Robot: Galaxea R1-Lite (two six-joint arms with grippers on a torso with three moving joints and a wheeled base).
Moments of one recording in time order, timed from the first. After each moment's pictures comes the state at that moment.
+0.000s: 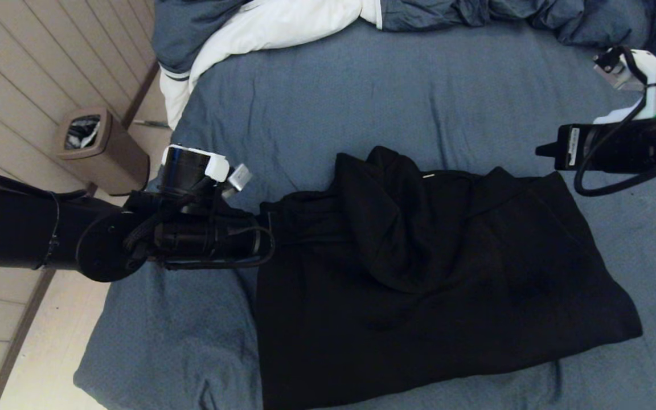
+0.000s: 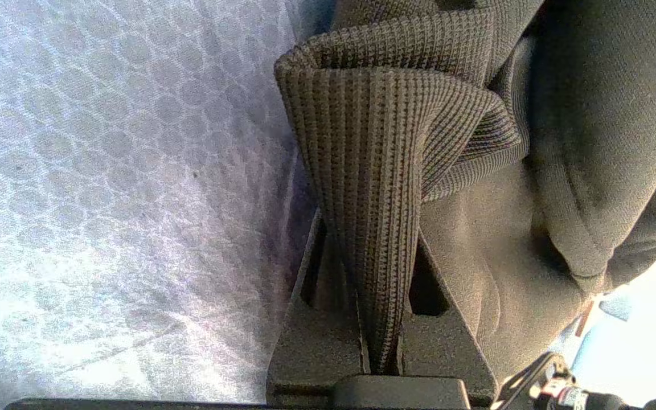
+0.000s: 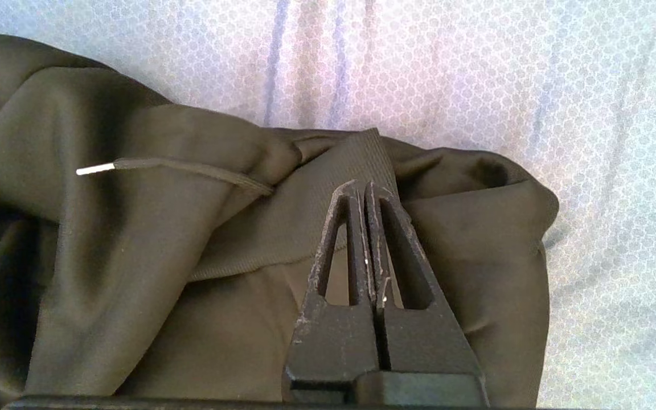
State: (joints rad) left arm -0.52 1.83 -1.12 -0.20 -0.30 -0.48; right arm 0.04 1.53 -1.39 0.18 0.06 0.02
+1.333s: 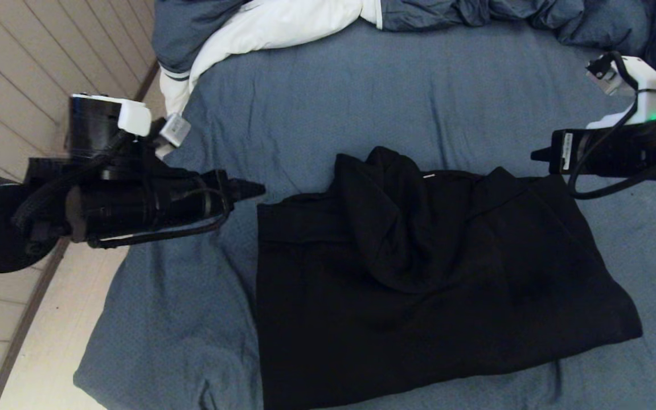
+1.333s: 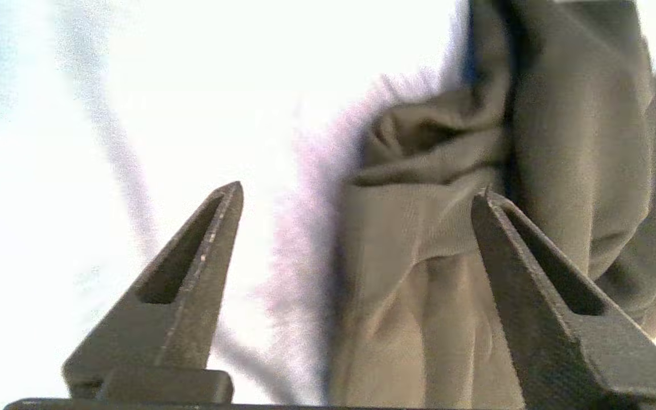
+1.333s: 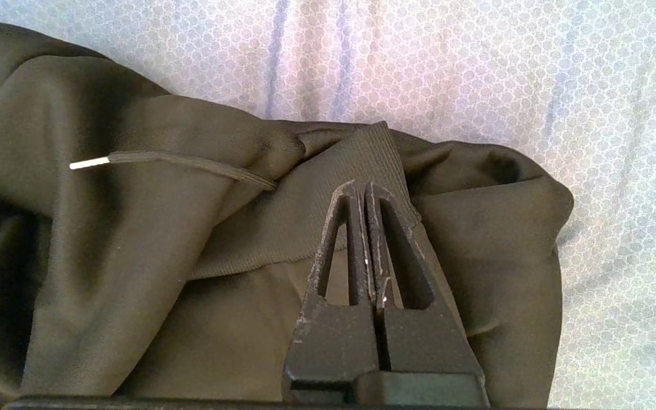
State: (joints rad) left arm -0.43 1.64 -1.09 -0.20 -0.14 -0.43; right arm 0.05 1.55 -1.38 0.18 0.06 0.02
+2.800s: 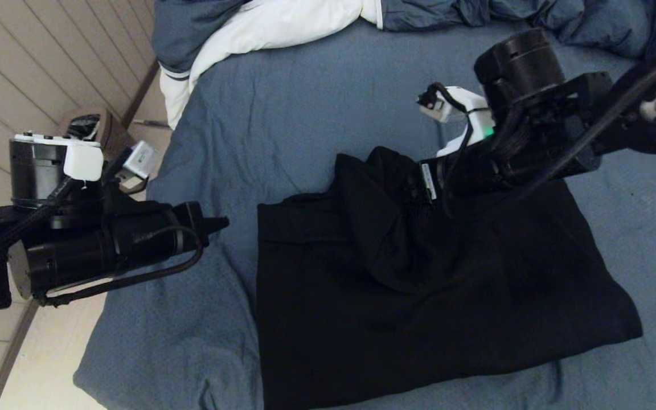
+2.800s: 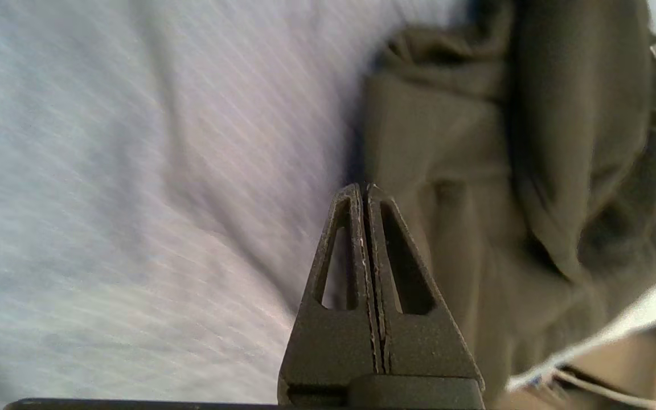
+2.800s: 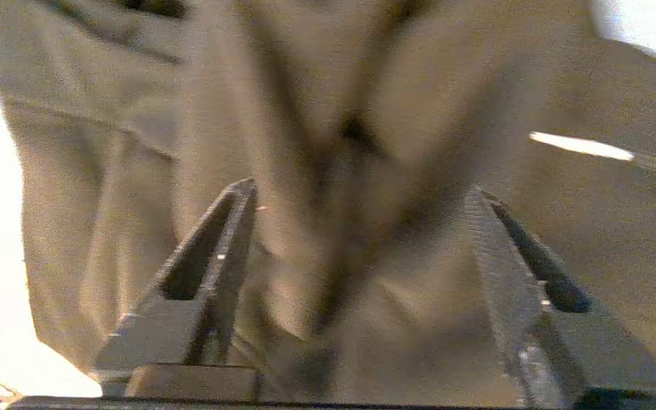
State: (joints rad) left arm -0.44 1.50 -0.83 -0.34 -0.16 -0.46; right arm 0.51 1.79 -1.73 0.52 0.02 0.05
